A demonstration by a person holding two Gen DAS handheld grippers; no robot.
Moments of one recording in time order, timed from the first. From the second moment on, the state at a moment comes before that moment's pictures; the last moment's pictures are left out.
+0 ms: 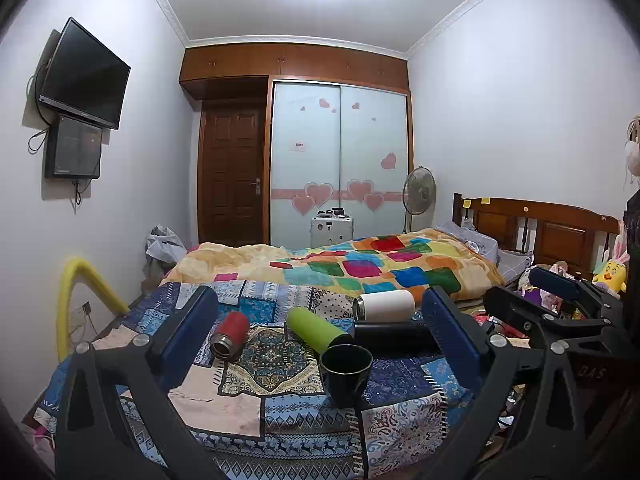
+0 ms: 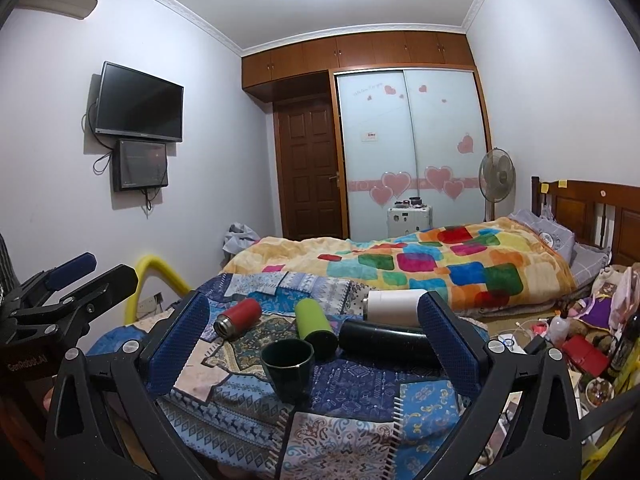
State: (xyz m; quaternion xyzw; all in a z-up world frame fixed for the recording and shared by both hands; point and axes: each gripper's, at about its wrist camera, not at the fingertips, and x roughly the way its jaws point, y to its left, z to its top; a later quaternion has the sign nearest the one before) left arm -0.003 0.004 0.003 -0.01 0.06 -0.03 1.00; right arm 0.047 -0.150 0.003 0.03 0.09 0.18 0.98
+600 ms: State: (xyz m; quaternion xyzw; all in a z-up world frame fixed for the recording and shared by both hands) left arm 0.001 0.003 0.001 -0.01 0.06 -0.03 1.00; right arm 0.047 -0.150 0.004 0.03 0.09 0.17 0.98
